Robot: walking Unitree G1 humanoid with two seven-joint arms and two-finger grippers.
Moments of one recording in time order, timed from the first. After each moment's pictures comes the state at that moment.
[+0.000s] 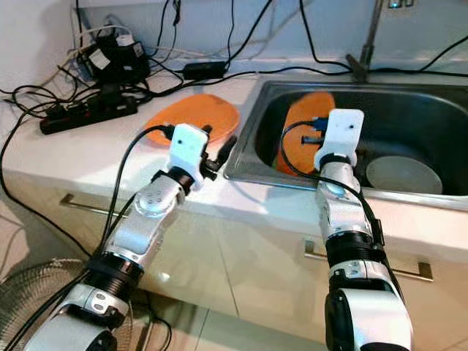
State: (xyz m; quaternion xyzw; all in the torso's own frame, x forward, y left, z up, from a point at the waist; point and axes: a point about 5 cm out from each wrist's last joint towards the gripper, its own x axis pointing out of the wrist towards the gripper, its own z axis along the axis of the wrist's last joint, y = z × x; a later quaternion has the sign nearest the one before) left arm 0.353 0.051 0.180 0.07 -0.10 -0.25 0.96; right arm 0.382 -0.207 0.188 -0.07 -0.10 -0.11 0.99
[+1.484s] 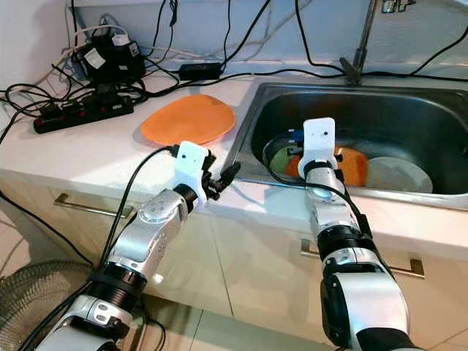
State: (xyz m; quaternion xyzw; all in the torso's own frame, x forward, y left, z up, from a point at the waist) left arm 0.345 0.046 0.153 0.01 0.01 -0.27 0.96; right arm 0.391 -0.188 0.171 -0.10 -0.06 -0.05 0.99
